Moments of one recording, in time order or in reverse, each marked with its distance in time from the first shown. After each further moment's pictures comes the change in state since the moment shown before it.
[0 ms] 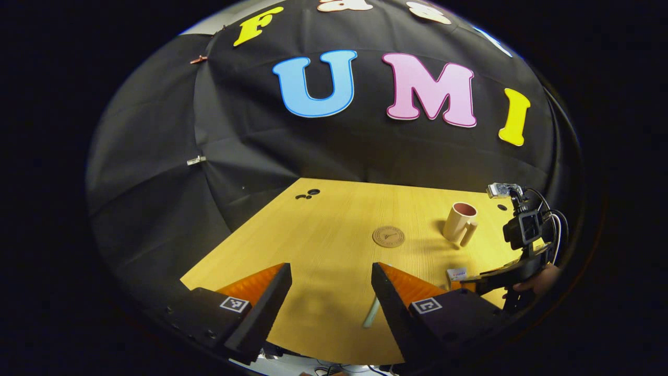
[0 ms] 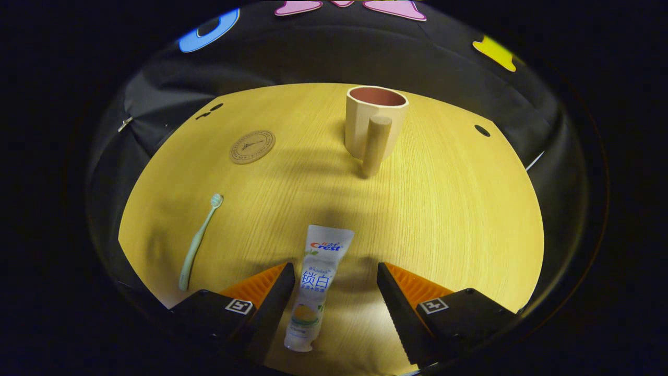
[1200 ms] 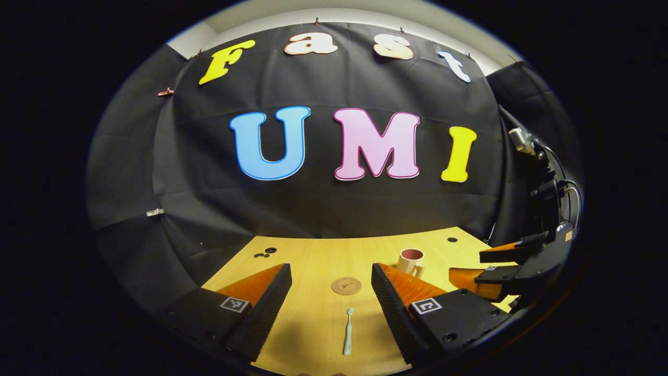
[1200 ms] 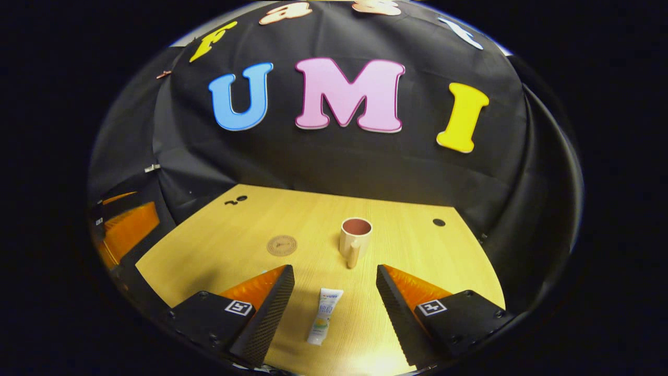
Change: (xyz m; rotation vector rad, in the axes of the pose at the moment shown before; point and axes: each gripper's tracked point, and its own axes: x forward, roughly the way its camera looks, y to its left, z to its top) left arm -0.040 -0.033 0.089 0.077 -0.304 -0.276; right arm -0.188 0.008 0.082 -0.021 -0.562 -0.032
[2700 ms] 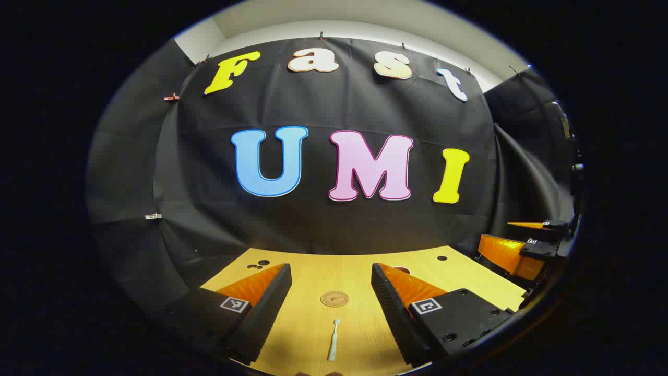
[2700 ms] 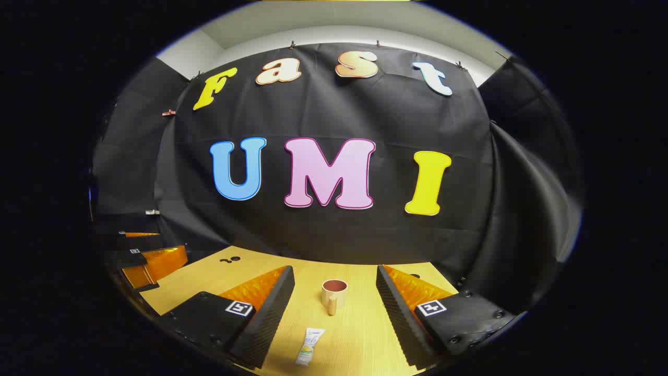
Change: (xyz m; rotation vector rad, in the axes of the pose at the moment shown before) left arm -0.023 -0.027 0.036 -0.029 -0.116 -0.045; right arm -0.105 -0.028 0.094 0.000 -0.458 -0.075
